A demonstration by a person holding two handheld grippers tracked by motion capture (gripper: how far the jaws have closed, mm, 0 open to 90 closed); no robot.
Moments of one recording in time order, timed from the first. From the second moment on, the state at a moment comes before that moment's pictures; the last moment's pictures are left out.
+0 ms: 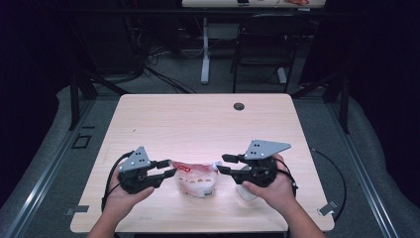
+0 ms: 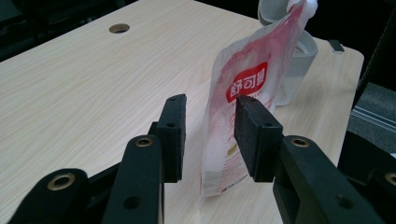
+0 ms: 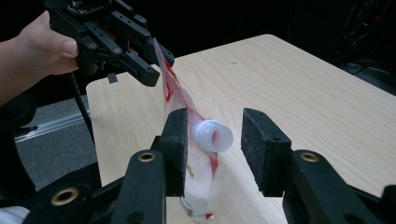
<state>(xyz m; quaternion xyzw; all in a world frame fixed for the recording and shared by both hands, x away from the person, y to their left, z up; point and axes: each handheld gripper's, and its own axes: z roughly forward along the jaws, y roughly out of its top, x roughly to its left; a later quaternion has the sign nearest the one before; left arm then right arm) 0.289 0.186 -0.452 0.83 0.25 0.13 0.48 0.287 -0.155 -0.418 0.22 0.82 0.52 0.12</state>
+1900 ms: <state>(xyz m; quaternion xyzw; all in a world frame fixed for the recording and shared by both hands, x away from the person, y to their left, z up) 0.289 0.192 -0.468 0.84 0.25 0.12 0.47 0.310 -0.095 -0.426 0.18 0.86 0.47 0.08</state>
